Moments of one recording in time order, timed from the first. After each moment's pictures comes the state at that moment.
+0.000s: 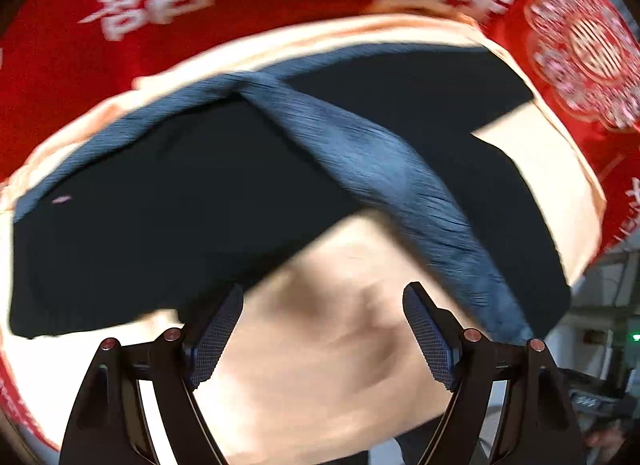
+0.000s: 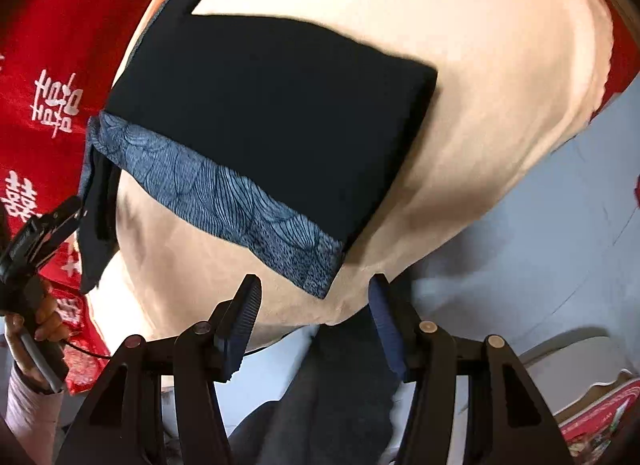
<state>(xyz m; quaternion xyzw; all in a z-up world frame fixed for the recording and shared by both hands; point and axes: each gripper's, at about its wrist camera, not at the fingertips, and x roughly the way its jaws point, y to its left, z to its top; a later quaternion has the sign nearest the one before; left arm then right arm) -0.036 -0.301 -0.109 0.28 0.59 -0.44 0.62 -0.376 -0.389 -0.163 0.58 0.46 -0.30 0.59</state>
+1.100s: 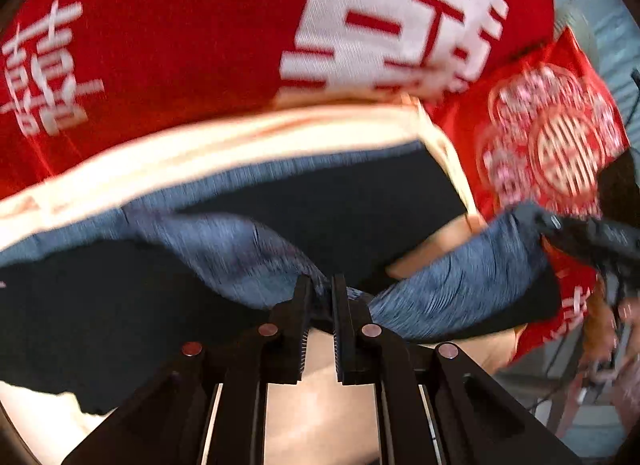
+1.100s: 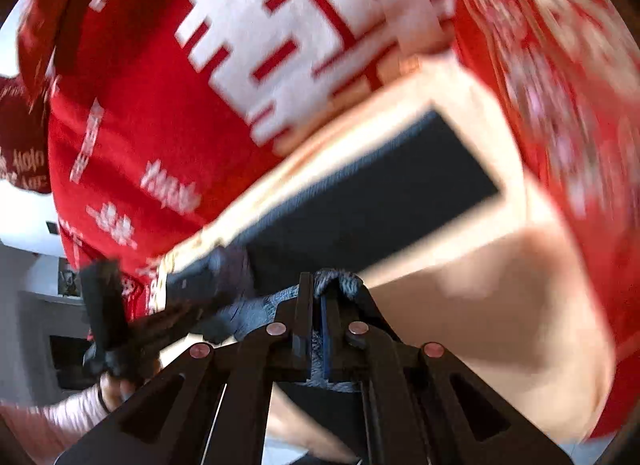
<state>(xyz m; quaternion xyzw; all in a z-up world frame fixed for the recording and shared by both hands) -0.039 -0.461 -0.043 0.17 0.60 -0.46 0.63 -0.289 -0.691 -0.031 0.49 0.41 -0.17 0.75</state>
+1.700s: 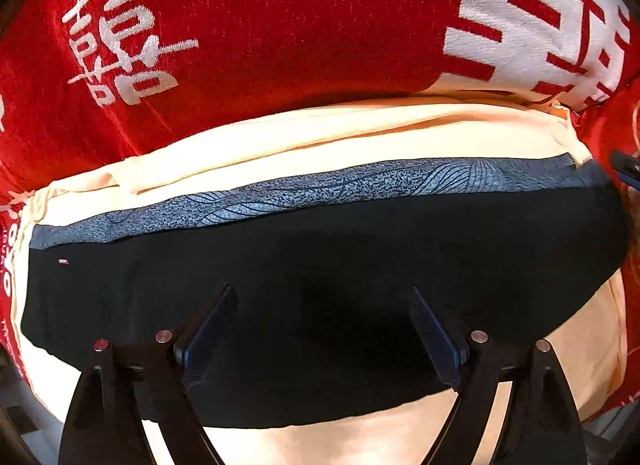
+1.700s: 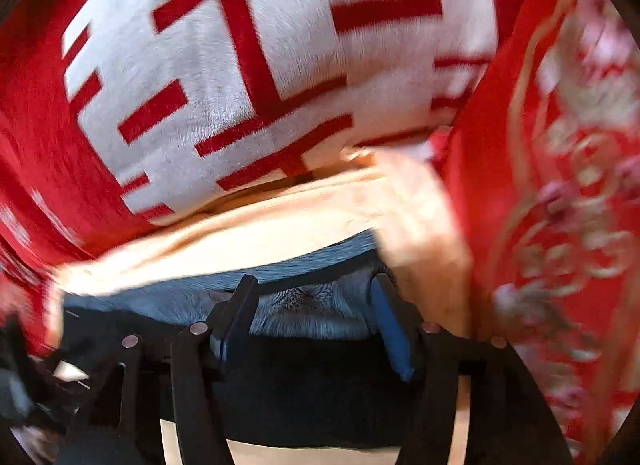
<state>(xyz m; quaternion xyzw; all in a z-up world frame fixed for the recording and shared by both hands) 0.005 -0.459 -0.111 0.25 0.59 -0.28 0.72 -0.229 -0.765 -0.074 0.31 0.49 -0.28 0.76</state>
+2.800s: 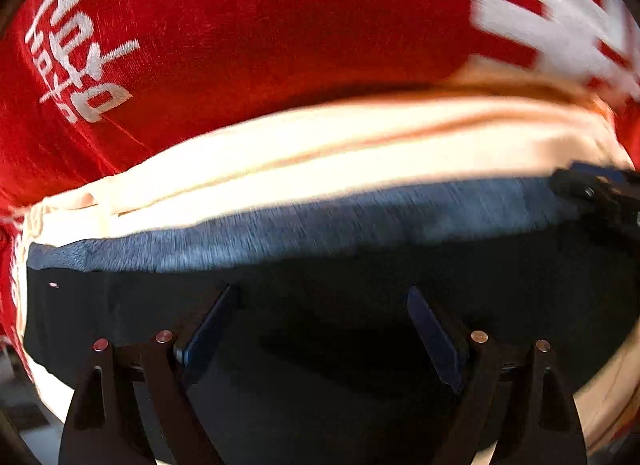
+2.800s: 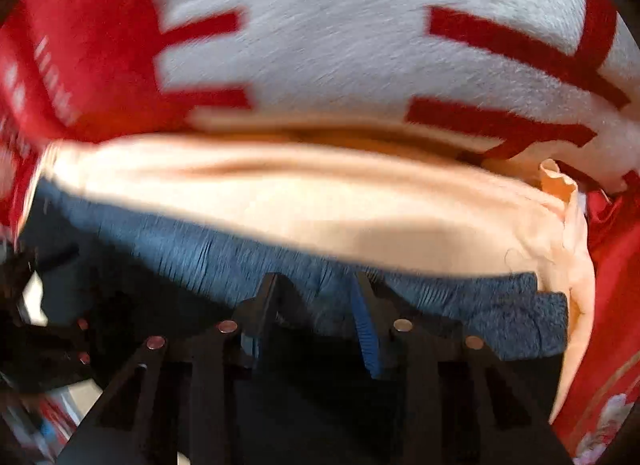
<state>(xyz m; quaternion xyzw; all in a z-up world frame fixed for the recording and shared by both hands) 0.033 -0.497 -0.161 0.27 0.59 -0.25 0.72 -0.110 -0.729 -0.148 0.23 0.58 -0.16 0.76</state>
